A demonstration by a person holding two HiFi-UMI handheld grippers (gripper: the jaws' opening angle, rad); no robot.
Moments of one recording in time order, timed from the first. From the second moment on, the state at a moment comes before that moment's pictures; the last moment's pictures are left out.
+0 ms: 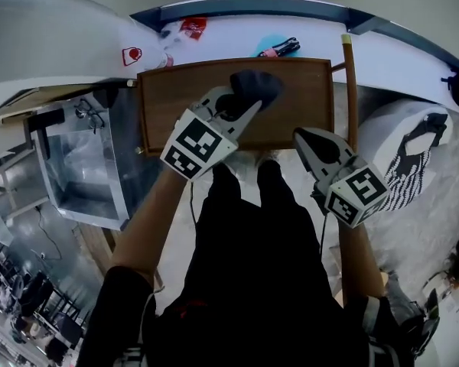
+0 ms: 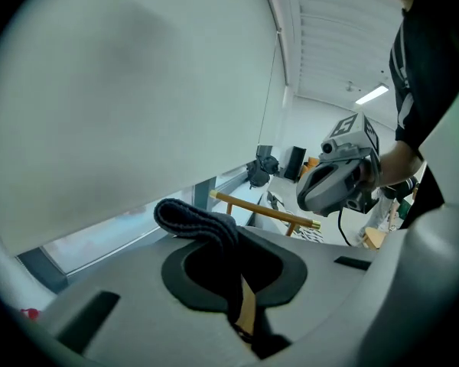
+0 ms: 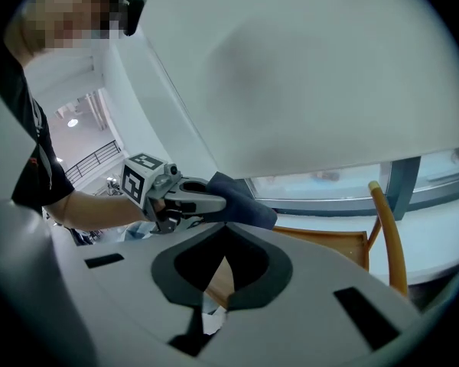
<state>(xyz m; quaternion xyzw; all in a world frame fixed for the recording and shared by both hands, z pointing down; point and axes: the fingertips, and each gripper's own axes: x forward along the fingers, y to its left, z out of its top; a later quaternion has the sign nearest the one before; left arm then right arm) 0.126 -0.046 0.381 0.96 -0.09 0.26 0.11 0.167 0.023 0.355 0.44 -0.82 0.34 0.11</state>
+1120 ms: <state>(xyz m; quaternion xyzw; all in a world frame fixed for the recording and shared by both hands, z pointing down) -0.049 -0.046 0.247 0.95 -0.23 0.15 0.11 0.048 -0.017 0.229 0.41 -0.88 0.21 0.10</state>
